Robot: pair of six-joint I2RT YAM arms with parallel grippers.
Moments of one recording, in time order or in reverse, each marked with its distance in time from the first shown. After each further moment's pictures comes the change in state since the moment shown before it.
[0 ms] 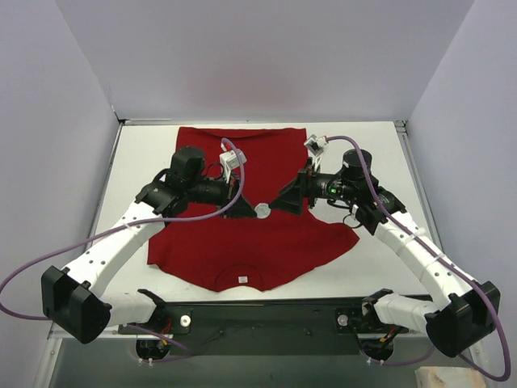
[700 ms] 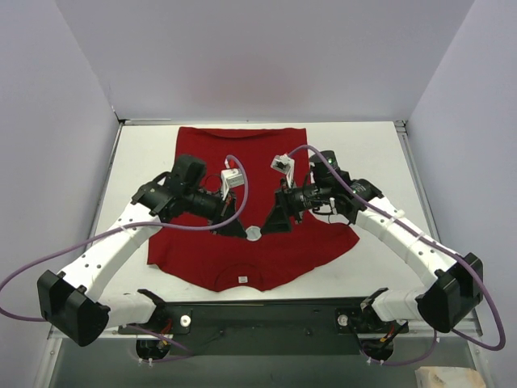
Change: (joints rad) left arm -0.004 -0.017 0.041 -0.421 0.074 0.305; right arm 0.140 0.170 0.164 -0.411 -0.115 -0.301
